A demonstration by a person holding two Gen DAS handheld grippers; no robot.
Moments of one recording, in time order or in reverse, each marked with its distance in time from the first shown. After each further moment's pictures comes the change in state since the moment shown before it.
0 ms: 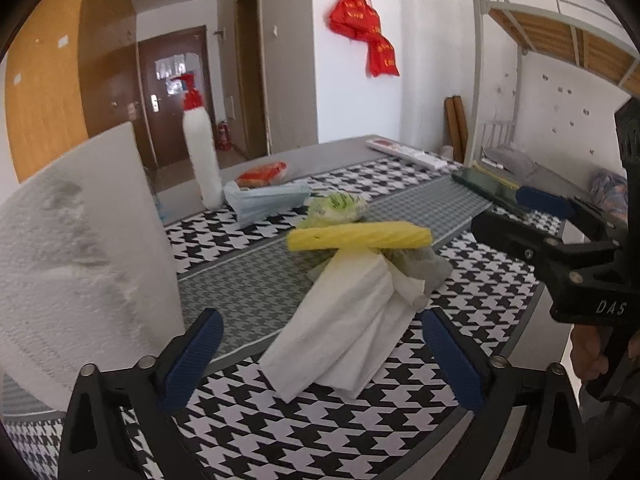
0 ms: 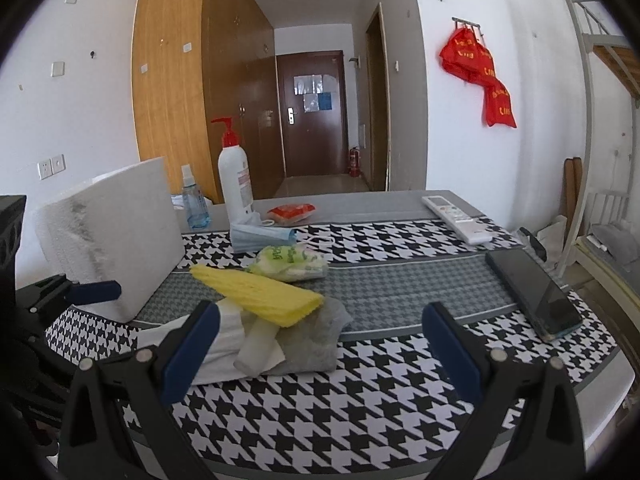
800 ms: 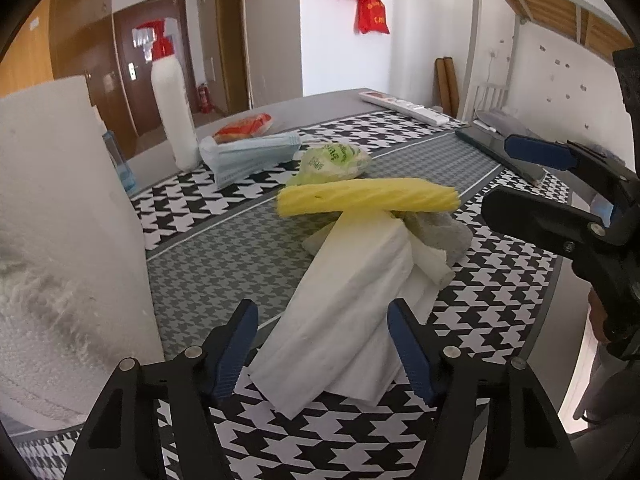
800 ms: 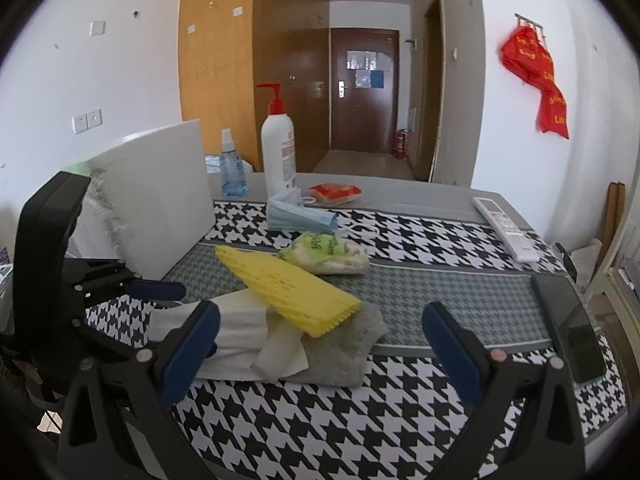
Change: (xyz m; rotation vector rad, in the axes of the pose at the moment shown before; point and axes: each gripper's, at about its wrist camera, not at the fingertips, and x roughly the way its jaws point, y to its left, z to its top) left arm 0.038 0.012 0.000 0.005 0.158 -0.053; right arm 0.028 0.015 0.012 -0.148 0.106 0.144
